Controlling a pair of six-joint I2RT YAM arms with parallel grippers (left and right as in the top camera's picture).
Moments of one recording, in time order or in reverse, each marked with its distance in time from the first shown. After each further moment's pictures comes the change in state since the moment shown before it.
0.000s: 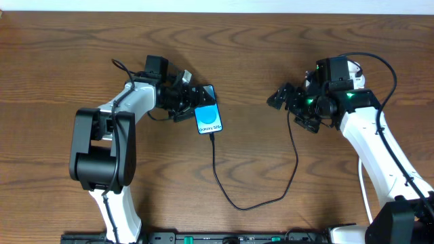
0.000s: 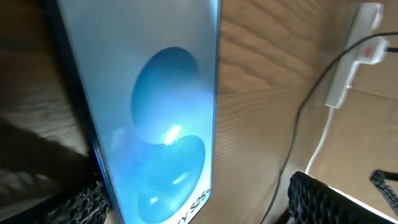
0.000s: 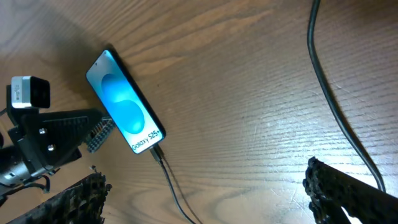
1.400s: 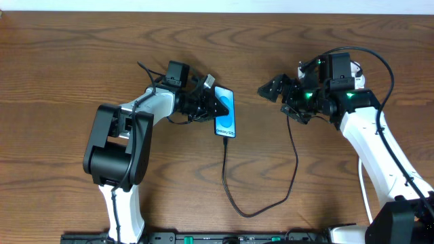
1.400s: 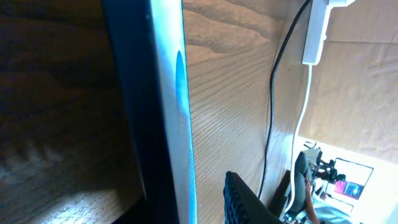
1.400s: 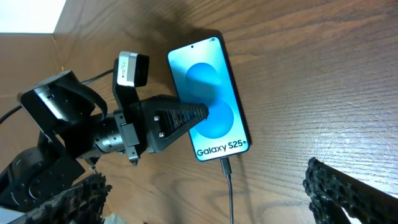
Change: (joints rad) left arm -0.124 0.039 -0.035 0.181 0.150 0.022; right arm 0.000 0.000 0.000 0.145 -0.203 0.016
